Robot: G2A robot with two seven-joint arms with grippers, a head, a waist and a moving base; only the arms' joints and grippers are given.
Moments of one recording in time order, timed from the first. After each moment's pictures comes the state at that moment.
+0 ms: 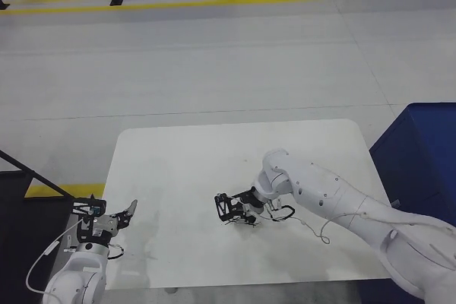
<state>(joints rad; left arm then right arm) 1.74 -1.15 -1.63 -1.81 1.33 -0.03 -0.04 -0.36 -1.23 0.17 -1.09 -0.63 -1.01 0.81</state>
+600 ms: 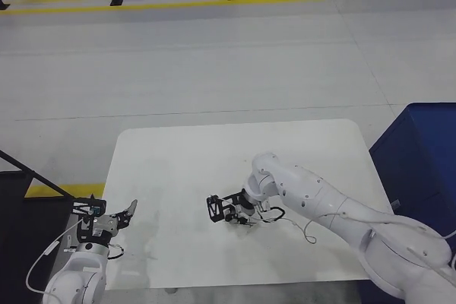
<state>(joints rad) 1.74 -1.15 -1.63 -1.81 1.33 -0.03 -0.04 -0.37 -1.34 0.17 -0.94 -0.67 -1.01 0.81</state>
